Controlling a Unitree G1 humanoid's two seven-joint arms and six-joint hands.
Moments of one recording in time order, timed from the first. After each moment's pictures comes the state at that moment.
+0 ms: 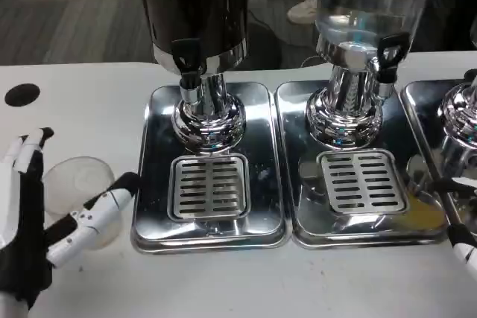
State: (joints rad) left arm 0.41 0.09 0.03 -0.73 1.15 0.38 -0.26; right arm 0.42 -0.48 -0.24 0.05 -0.15 -0.66 0.18
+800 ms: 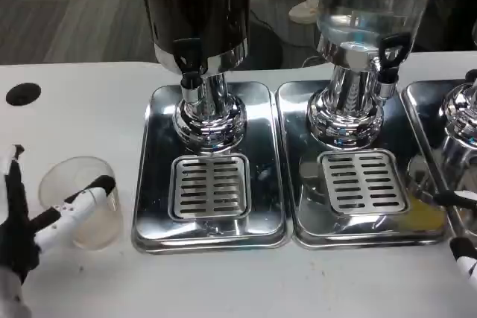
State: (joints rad) left arm 0.23 0.17 0.02 -0.49 1.22 0.56 -0.30; right arm 0.45 -0.48 -0.24 0.07 -0.13 -0.69 0.19
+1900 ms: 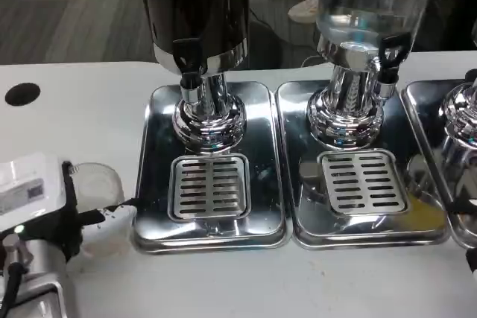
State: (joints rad) left arm 0.11 0.23 -0.15 -0.32 1.43 0.60 -0.36; right arm 0.49 -0.48 -0.26 0.13 -0.05 -0.80 0.22
